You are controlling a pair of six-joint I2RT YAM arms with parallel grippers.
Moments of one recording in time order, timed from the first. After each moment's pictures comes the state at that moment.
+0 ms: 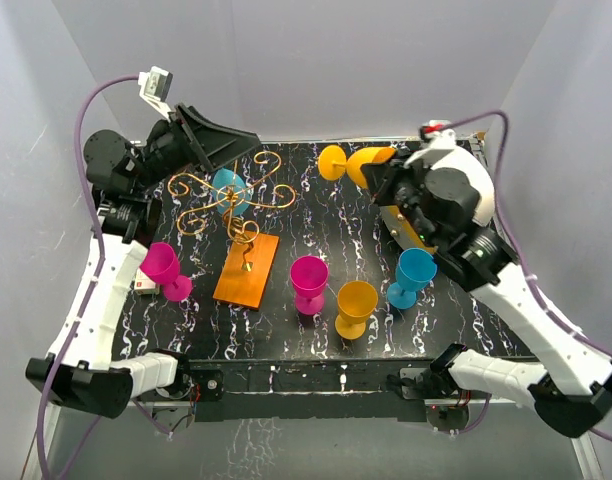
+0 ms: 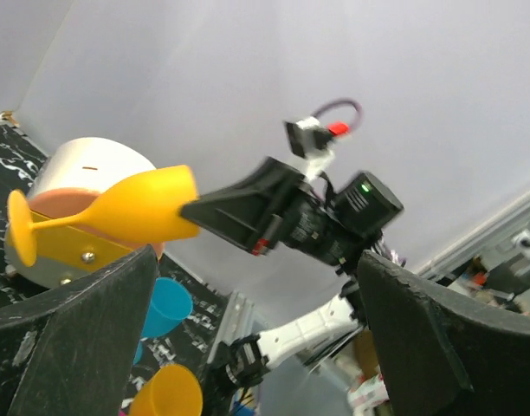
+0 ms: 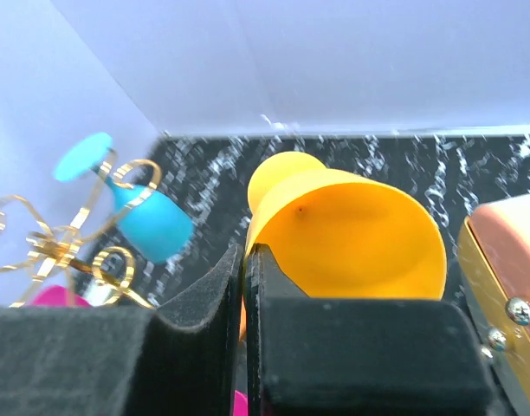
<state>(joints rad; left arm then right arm) -0.21 1.18 1.42 0.18 0.90 -1.04 0.68 1.09 1.30 -0.30 0.30 0.37</state>
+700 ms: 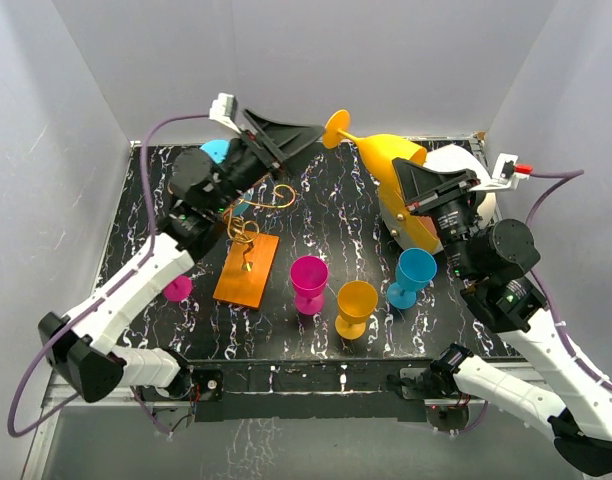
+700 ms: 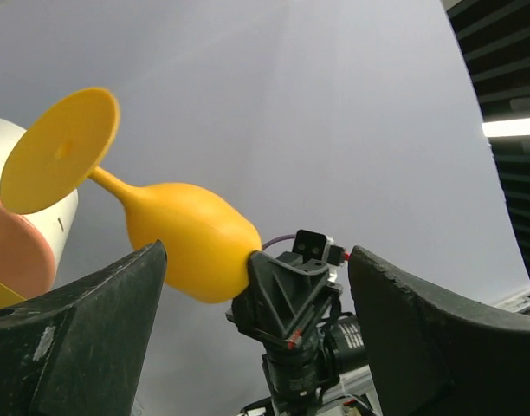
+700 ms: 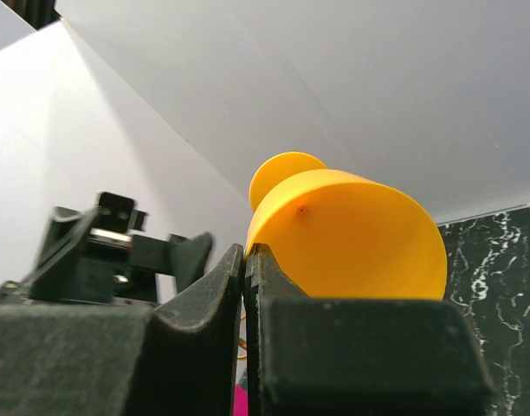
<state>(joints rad) -0.61 1.26 1.31 0.31 0.30 -1.30 0.68 0.76 1.06 0.07 0.34 0.66</state>
